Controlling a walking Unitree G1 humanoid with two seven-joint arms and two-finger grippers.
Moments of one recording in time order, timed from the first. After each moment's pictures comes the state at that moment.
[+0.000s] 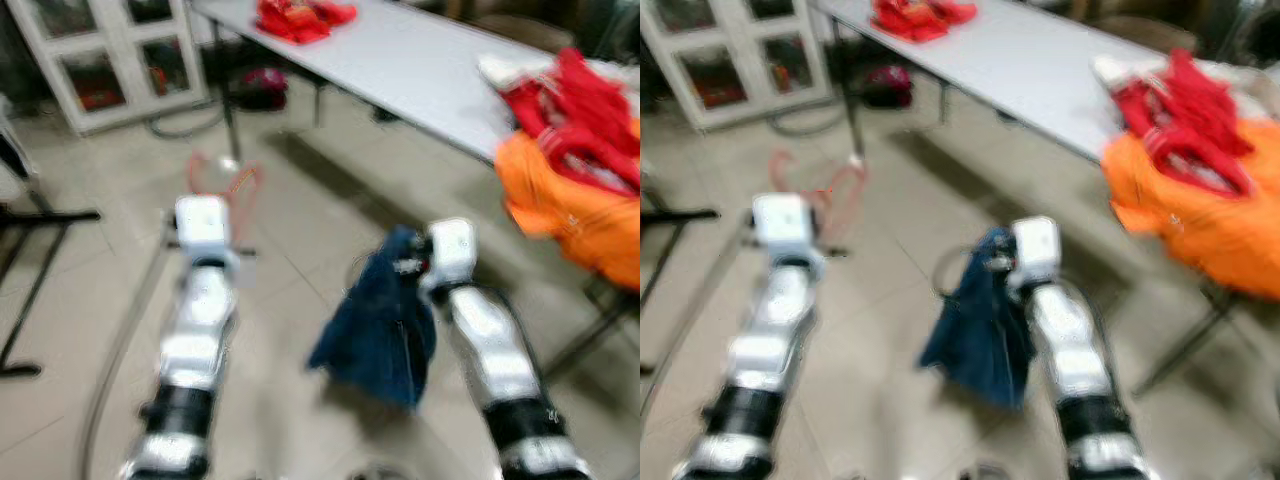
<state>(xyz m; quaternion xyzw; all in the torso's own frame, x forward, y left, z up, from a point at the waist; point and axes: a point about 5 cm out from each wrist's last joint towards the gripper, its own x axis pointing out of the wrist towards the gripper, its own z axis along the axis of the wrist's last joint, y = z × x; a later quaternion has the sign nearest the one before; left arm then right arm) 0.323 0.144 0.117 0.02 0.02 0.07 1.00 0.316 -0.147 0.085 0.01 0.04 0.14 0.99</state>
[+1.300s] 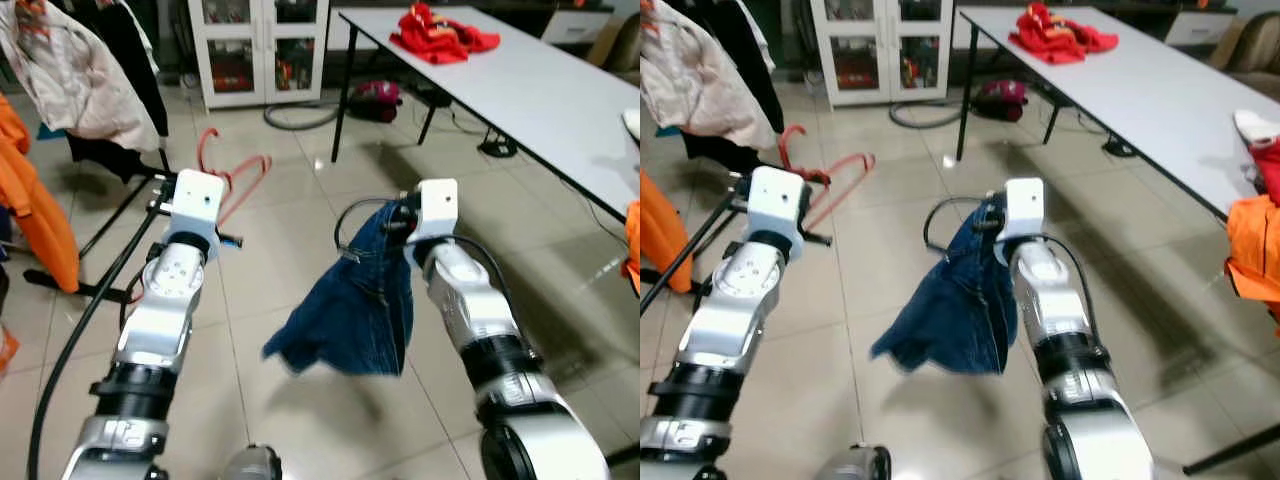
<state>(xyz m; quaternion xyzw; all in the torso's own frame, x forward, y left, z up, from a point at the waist) 0.333 0.179 0.148 0.16 0.03 -0.02 0.99 0.363 -0.124 0.120 0.07 0.11 0.09 0.99</state>
